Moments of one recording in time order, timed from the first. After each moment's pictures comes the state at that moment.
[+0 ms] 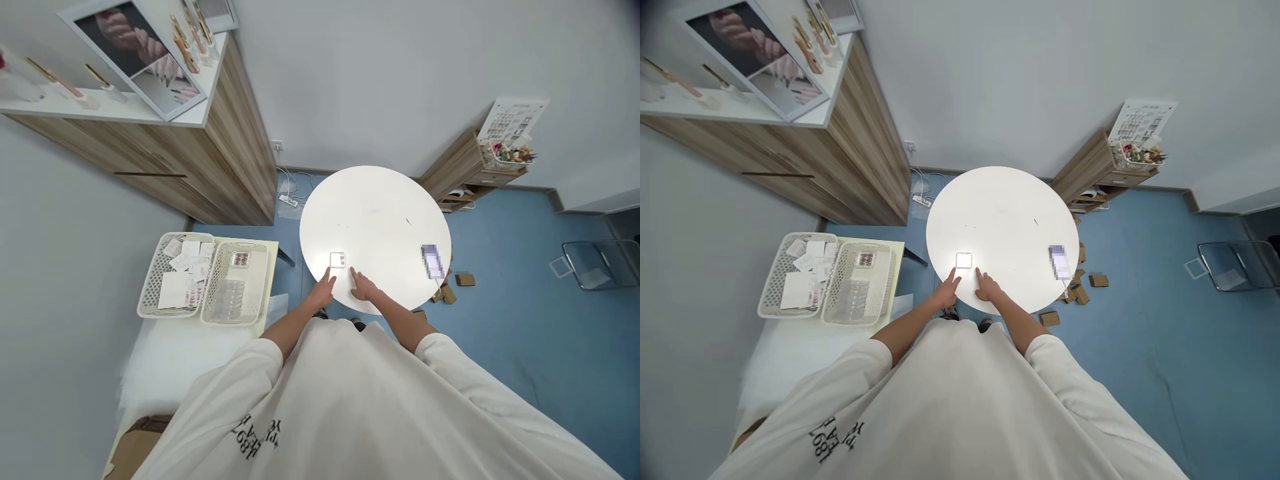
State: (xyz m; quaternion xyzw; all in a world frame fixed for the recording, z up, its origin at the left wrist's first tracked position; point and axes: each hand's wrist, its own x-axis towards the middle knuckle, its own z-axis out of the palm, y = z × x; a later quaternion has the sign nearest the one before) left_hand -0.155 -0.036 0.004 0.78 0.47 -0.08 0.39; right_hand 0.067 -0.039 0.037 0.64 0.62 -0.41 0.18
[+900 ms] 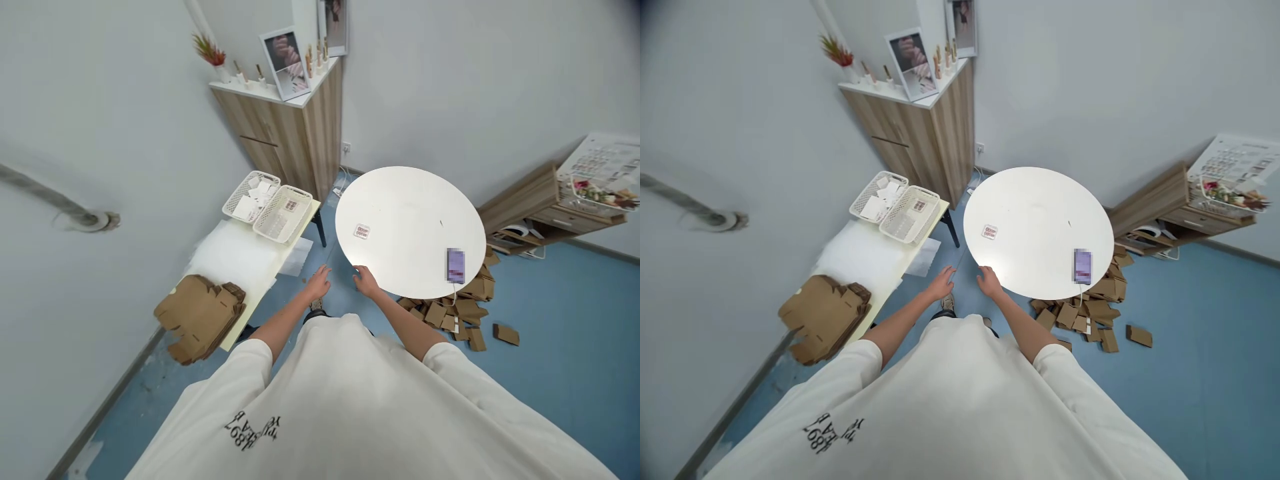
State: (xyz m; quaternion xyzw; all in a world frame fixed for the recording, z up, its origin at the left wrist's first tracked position) left_hand -0.164 -0.261 0.056 0.64 0.67 0.10 0.37; right_hand 0.073 -0.187 0.046 0.53 0.75 -0.39 -0.06
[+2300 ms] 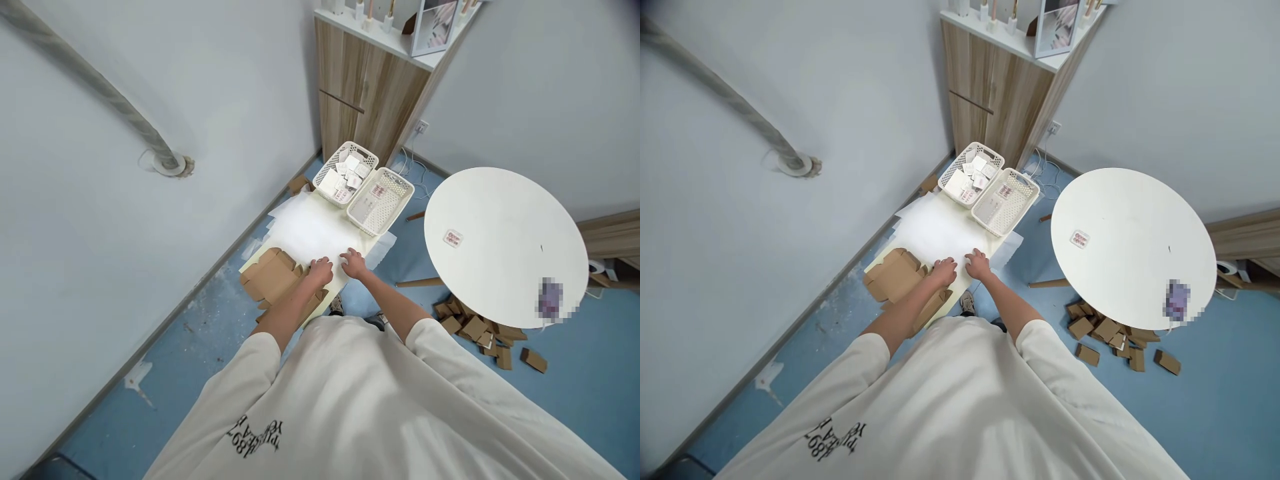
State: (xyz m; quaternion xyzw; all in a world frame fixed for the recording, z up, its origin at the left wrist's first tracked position) left_hand -0.497 -0.362 0.034 0.61 0.72 -0.08 0.32; right_hand -0.349 -0.260 0.011 0.45 0.83 -0.31 0.14
